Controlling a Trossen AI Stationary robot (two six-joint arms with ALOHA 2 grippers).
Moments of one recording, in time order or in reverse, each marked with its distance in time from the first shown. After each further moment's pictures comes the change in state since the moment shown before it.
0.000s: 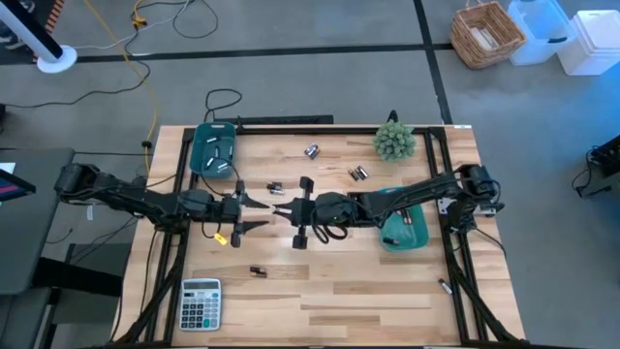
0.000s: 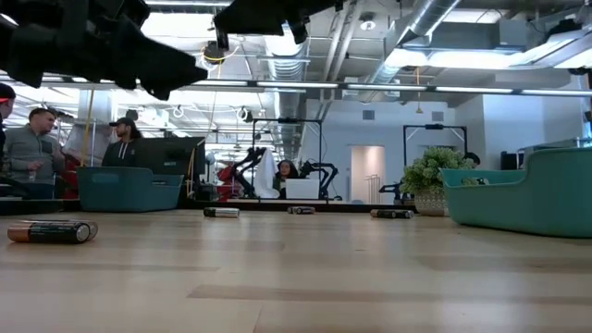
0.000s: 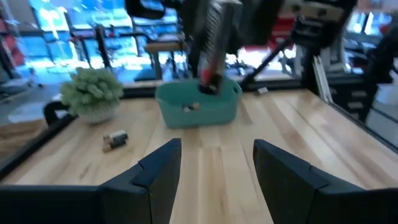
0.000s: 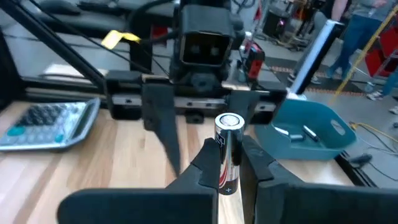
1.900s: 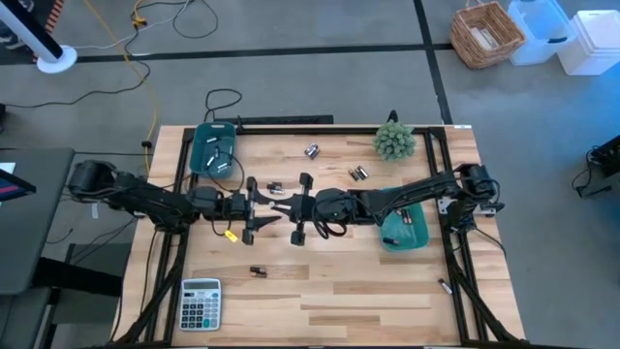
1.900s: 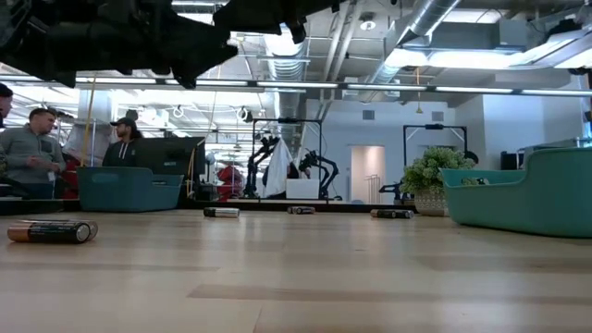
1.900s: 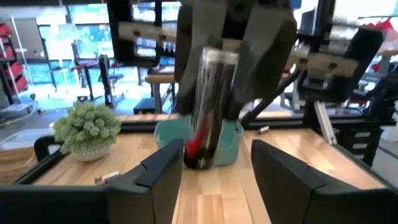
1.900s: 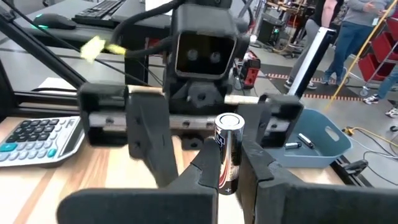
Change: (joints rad) left arm 0.035 0.269 0.079 0.337 0.046 -0.014; right arm -0.017 0.001 0.000 0.044 -0.004 0.002
